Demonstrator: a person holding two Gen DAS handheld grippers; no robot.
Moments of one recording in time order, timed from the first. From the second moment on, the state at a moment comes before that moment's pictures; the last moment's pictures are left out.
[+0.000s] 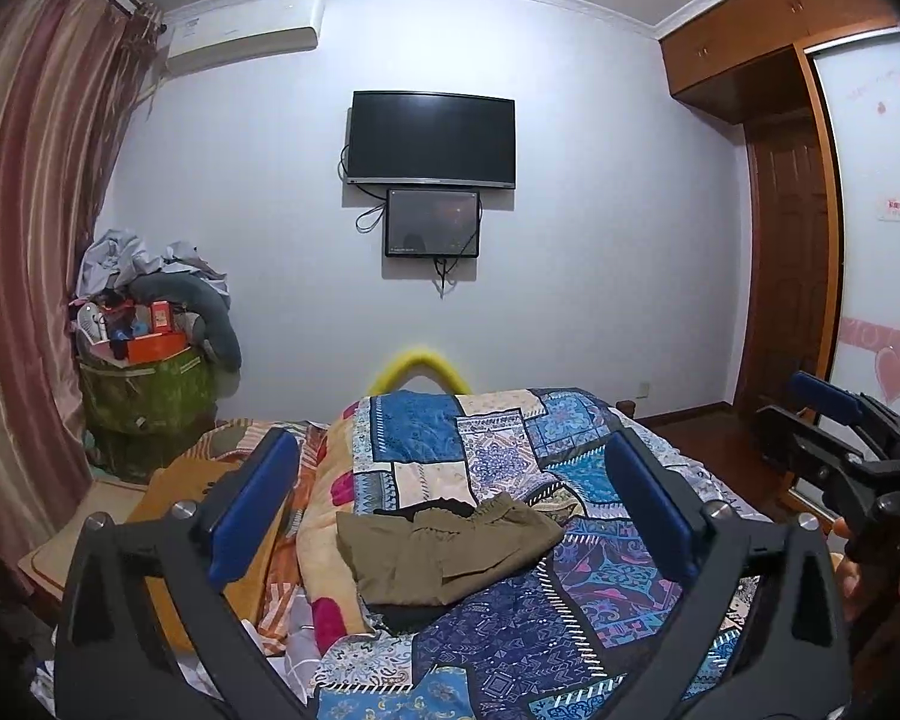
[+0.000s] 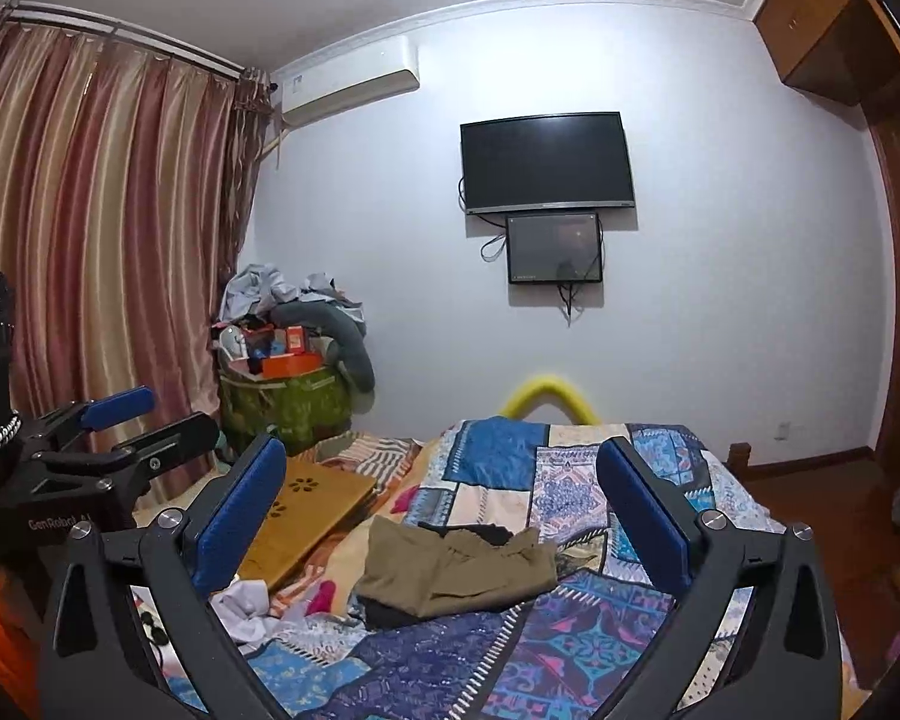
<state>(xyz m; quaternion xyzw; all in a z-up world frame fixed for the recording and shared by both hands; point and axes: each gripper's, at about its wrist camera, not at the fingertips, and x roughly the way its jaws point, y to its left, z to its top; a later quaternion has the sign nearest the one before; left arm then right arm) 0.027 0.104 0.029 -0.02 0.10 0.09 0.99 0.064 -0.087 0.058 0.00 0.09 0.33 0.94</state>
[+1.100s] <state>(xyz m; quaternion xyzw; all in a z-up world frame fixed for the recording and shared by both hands) 0.031 0.107 0.021 -0.03 0.11 0.08 0.99 0.068 -0.085 0.054 0.00 0.11 0.33 0.94</state>
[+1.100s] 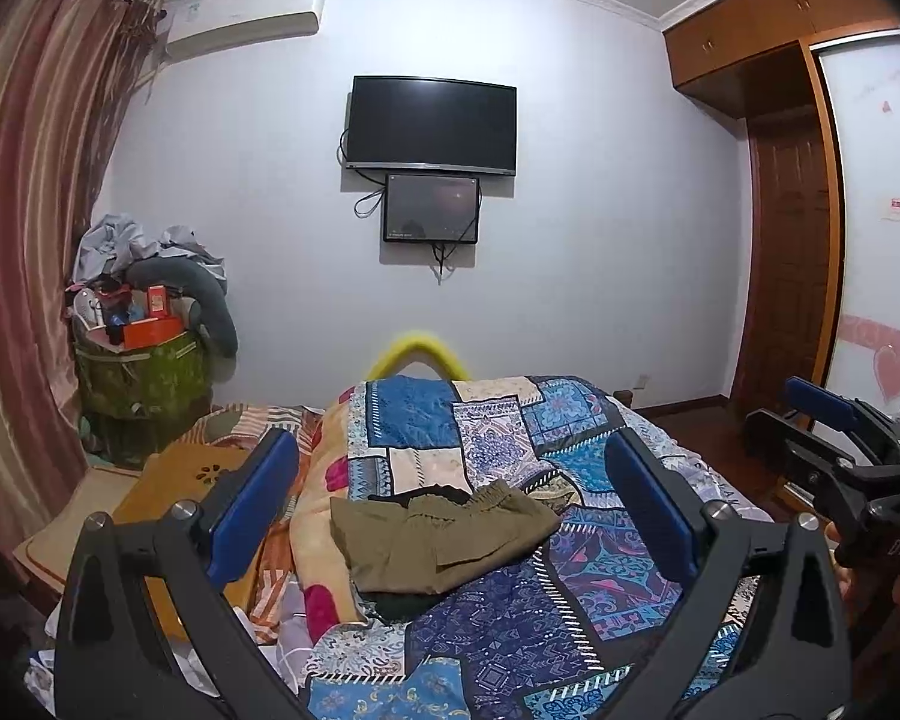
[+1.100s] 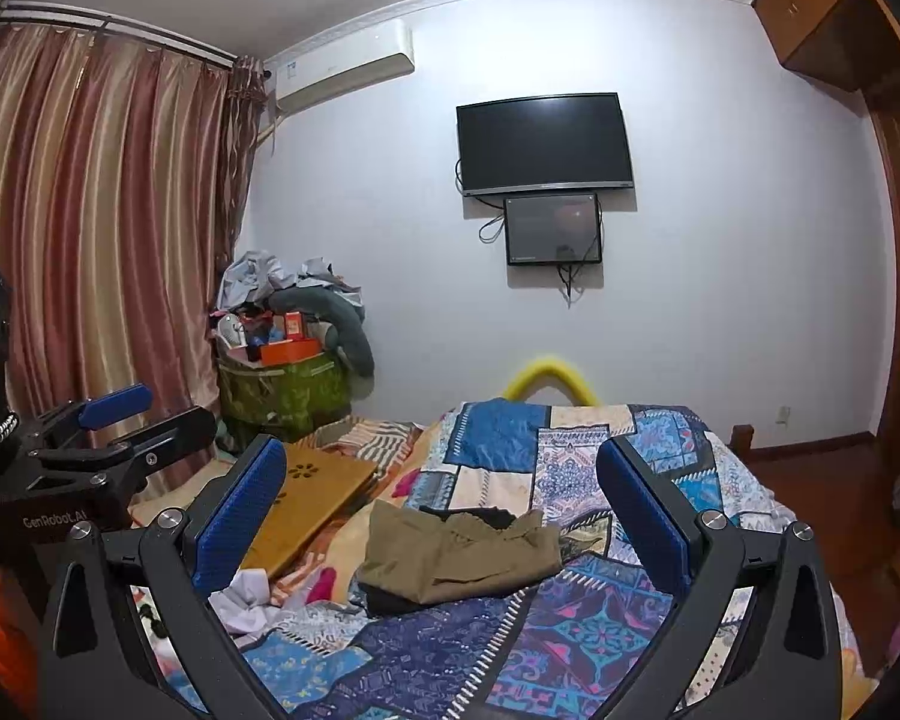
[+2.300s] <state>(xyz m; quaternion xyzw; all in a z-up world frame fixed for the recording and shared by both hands) 0.037 0.104 0.020 -0.02 0.13 0.06 0.99 0.066 -0.091 0.048 0.01 0.11 0.32 0.94</state>
